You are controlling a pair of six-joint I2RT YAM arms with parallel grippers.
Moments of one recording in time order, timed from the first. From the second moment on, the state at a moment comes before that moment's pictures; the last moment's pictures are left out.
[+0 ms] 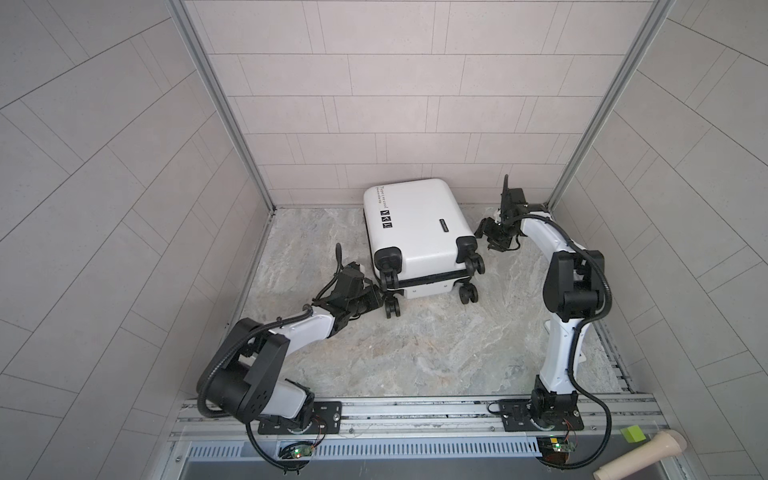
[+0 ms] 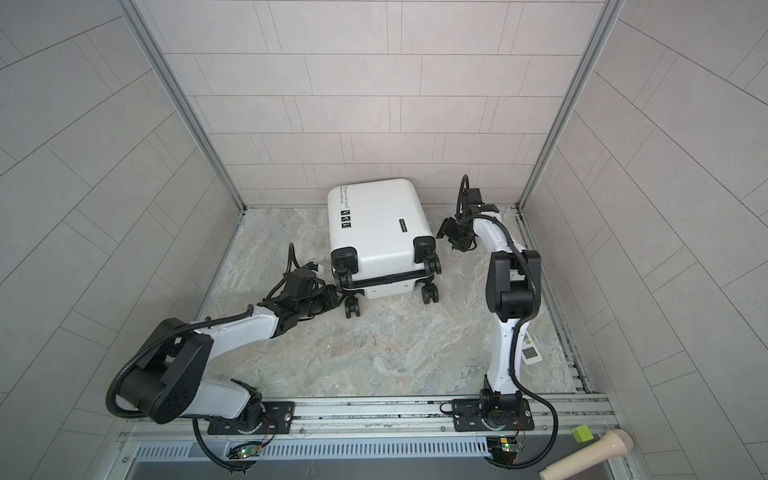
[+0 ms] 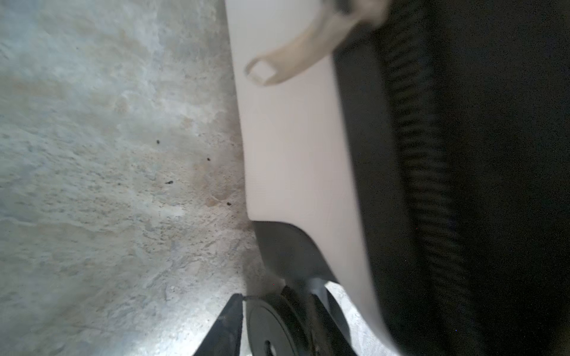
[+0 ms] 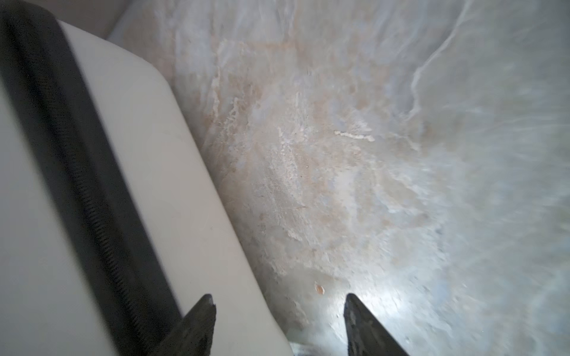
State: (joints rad) left arm -0.45 1.40 0.56 0.12 0.19 -0.76; right arm -0.02 2.03 1.77 -0.84 -0.31 0.51
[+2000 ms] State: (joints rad) left arm -0.63 1.05 0.43 0.27 -0.11 -0.40; right arm 0.70 1.41 1.37 -0.93 -0.01 0.41
